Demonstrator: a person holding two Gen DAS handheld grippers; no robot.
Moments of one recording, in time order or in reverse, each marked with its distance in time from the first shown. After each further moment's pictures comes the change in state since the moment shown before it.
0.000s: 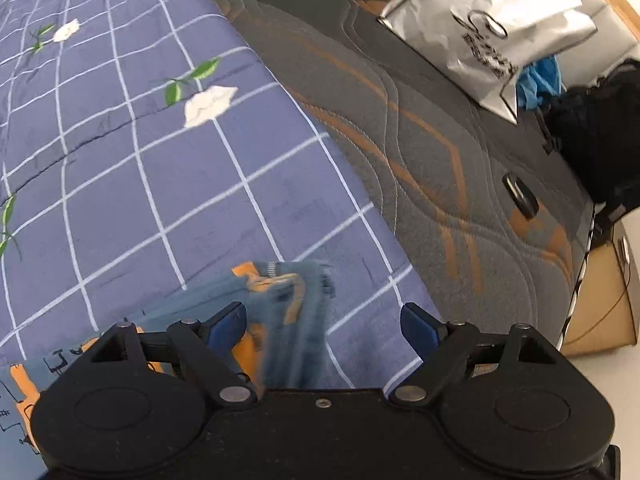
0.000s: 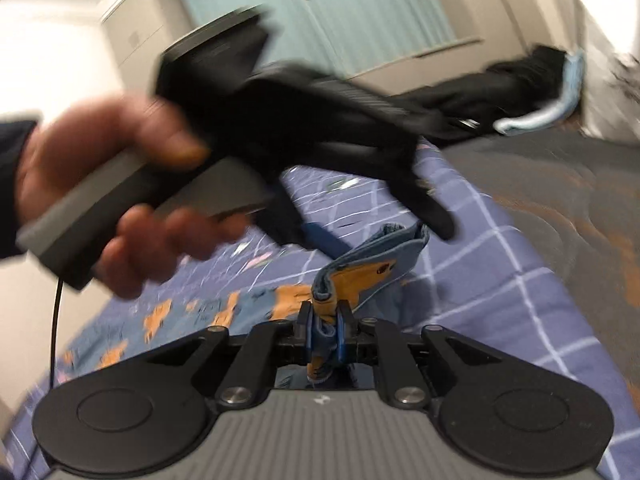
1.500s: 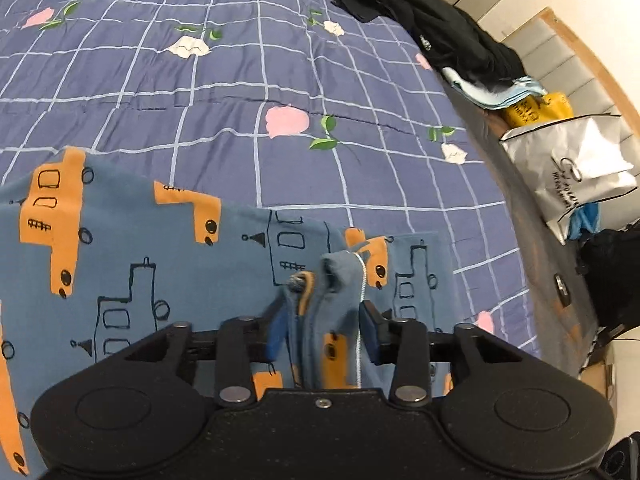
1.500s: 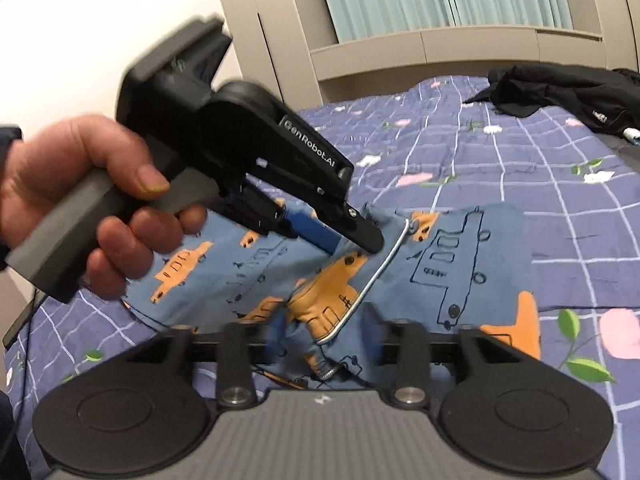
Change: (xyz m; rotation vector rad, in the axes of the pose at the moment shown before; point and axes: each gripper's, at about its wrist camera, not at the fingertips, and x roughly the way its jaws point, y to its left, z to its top) left arm -0.104 0.208 -0.155 -0.374 -0.276 -0.001; right arm 0.078 0.136 -0.034 -0.236 0.208 0.127
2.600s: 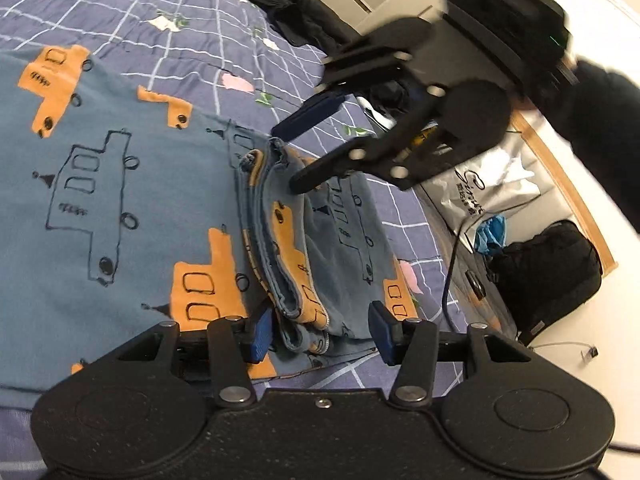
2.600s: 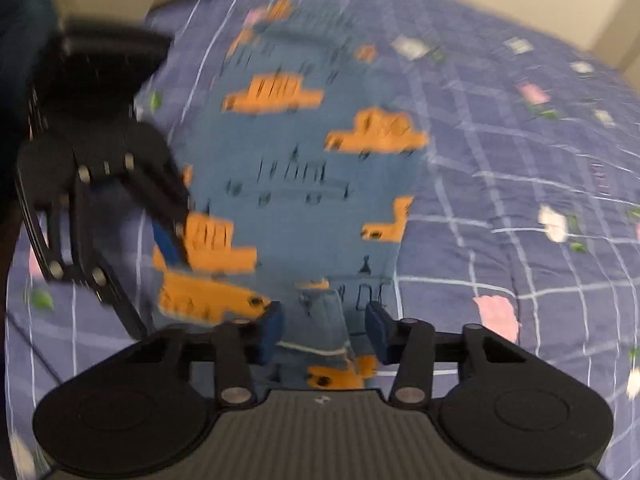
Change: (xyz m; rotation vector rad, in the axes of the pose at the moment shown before) left arm -0.009 0.020 -0.114 0.008 -0.175 -0.312; right arm 0.135 -0.005 0.162 -1.135 0.769 0.500
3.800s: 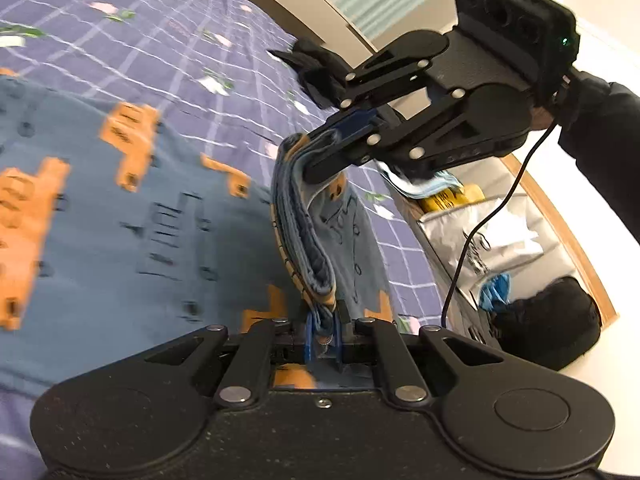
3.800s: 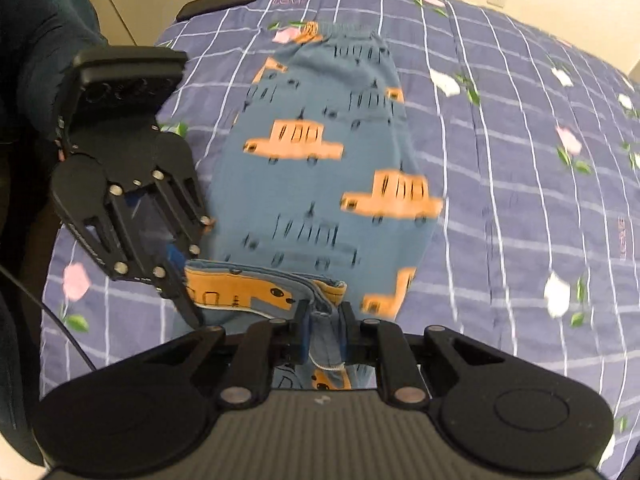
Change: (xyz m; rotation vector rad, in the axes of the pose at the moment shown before) left arm -0.062 0.022 0.001 -0.080 -0.179 0.052; right arm -0.020 -0.004 0.063 -0.078 0.010 0.068
